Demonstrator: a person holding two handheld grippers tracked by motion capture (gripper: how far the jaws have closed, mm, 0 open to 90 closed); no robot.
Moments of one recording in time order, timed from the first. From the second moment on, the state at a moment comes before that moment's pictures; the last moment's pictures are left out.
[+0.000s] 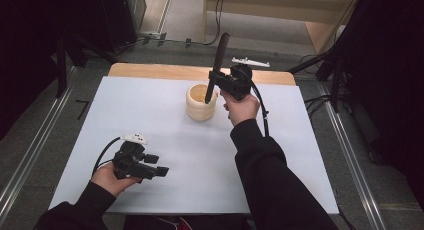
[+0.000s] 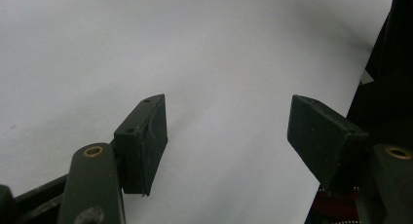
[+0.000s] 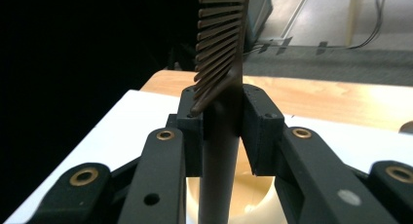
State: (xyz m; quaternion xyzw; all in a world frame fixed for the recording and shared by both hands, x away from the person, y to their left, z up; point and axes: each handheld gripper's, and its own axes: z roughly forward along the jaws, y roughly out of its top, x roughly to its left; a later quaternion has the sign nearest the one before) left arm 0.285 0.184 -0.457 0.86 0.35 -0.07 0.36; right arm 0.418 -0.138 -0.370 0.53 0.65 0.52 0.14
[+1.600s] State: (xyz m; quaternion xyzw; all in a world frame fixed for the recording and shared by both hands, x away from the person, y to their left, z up) left arm 0.287 0.183 -0.460 0.87 0.35 -0.08 0.35; right arm 0.448 -0.111 -0.429 0.51 0.69 0.49 0.17
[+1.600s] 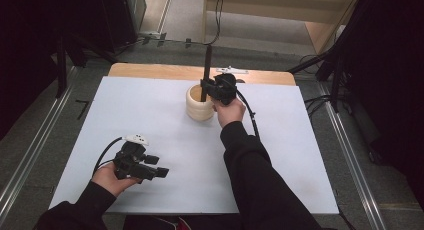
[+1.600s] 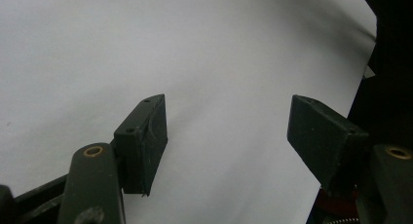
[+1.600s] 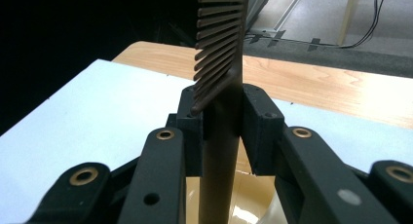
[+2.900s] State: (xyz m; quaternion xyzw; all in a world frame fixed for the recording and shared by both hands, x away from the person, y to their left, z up) left arm 0.287 0.181 -0.462 0.87 0.35 -0.08 0.34; right arm 0.439 -0.107 -0.447 0.48 0.72 0.47 0.17
